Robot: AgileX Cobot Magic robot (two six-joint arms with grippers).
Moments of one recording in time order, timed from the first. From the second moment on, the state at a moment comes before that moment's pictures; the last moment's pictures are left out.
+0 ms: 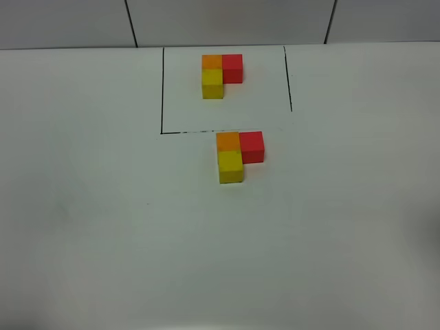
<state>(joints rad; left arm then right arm) -0.07 0.00 -0.50 -0.09 1.04 0.04 0.02 0.78 -0.75 0.00 0.75 0.09</state>
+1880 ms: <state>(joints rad) -0.07 0.00 -0.50 -0.09 1.04 0.04 0.02 0.05 -0.50 0.07 1.05 -0.03</state>
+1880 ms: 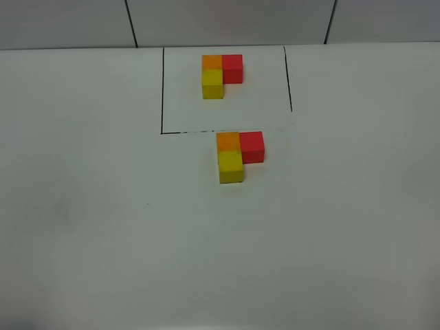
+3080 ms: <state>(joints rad) -0.07 0.00 -0.50 -0.09 1.04 0.04 -0.03 0.05 -0.50 0.07 1.05 -0.03</state>
